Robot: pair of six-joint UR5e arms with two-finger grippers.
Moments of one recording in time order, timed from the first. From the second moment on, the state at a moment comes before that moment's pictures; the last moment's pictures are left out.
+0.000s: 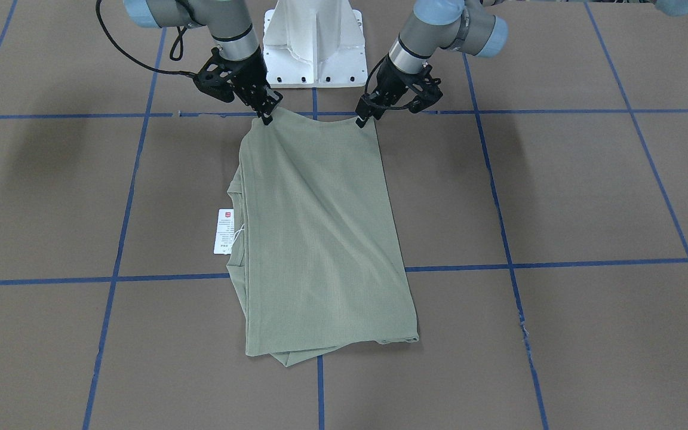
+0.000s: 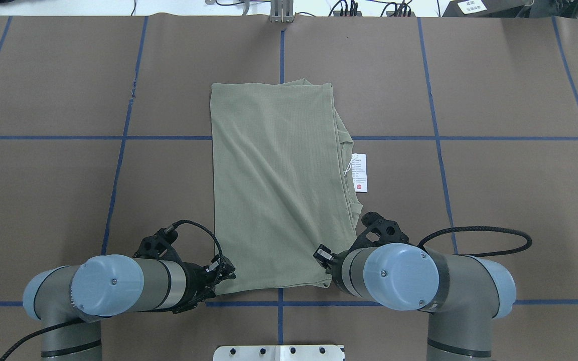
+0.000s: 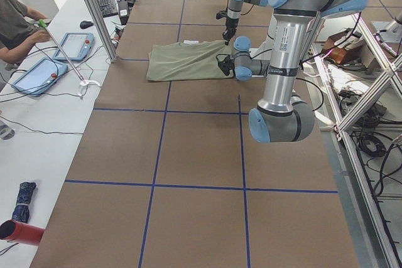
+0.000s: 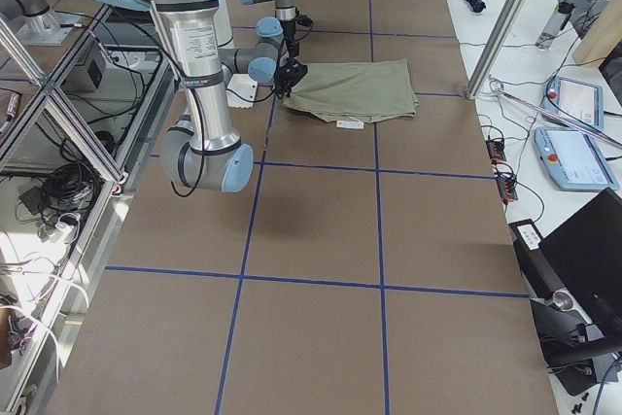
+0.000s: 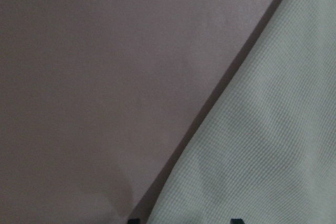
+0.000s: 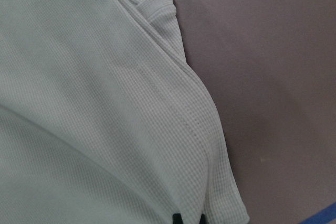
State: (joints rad) left arm -0.22 -1.84 -1.88 -2.14 -1.68 -2.14; right arm 0.22 -1.21 1.99 -1.43 1.61 2.07
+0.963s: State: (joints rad) left arm -0.21 -1.83 -1.93 -2.14 -1.68 -2.18; right arm 0.22 -1.21 2.02 -1.44 1.61 2.07
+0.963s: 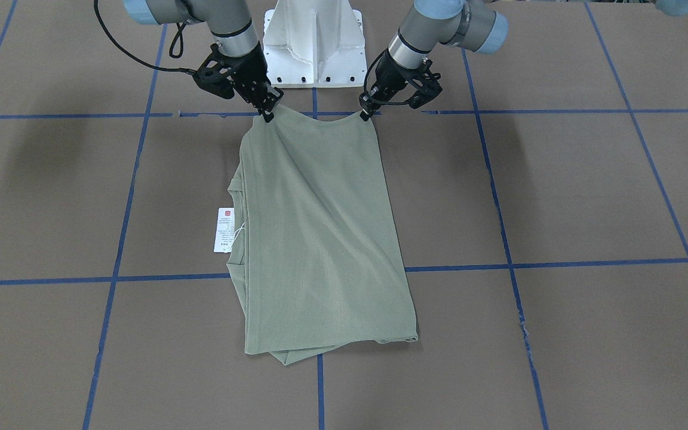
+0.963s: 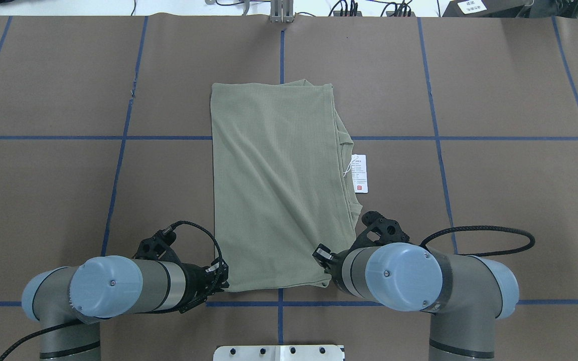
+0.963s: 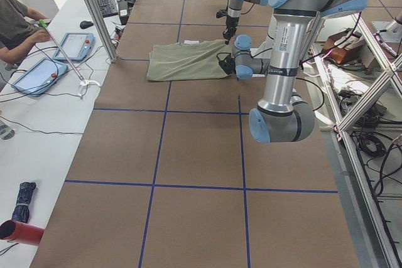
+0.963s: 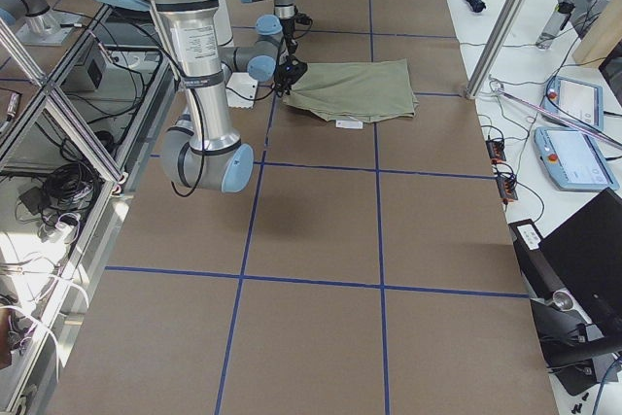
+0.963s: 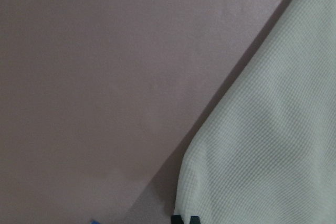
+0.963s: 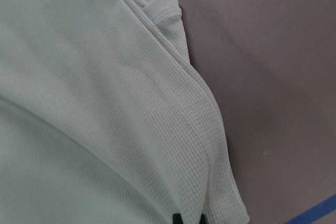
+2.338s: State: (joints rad) left arm -0.59 -2.02 -1.95 -1.98 -1.77 -2.02; right arm 0.50 -1.01 1.99 -1.66 1.68 2.01
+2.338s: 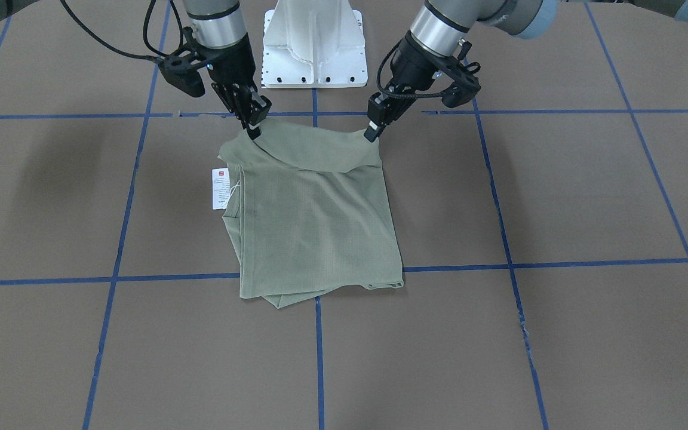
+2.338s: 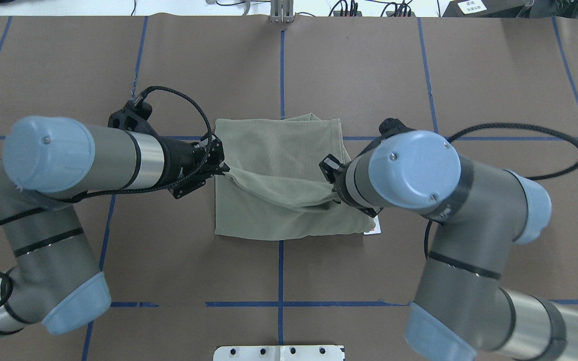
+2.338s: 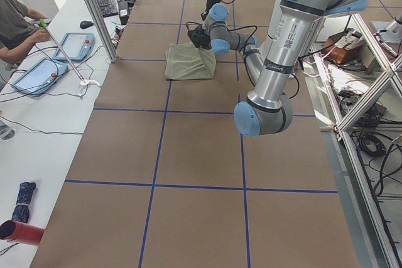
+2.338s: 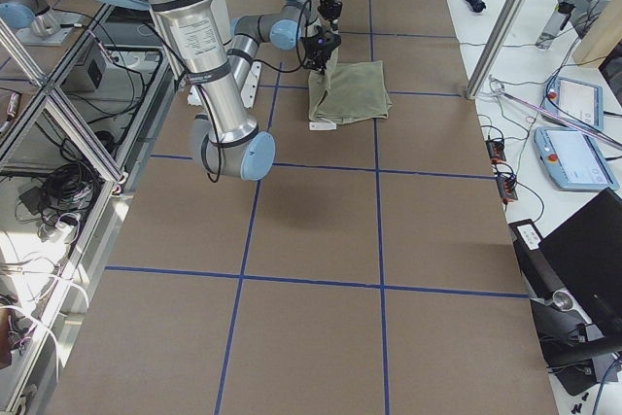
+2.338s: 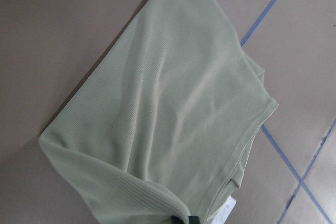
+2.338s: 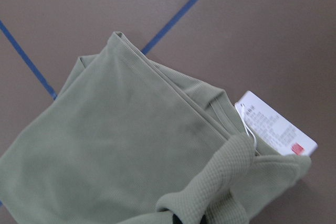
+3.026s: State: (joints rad) left arm -0.70 -2.18 -1.45 -2.28 -1.75 -1.86; right arm 0.68 -0.77 1.39 -1.35 1.83 1.74
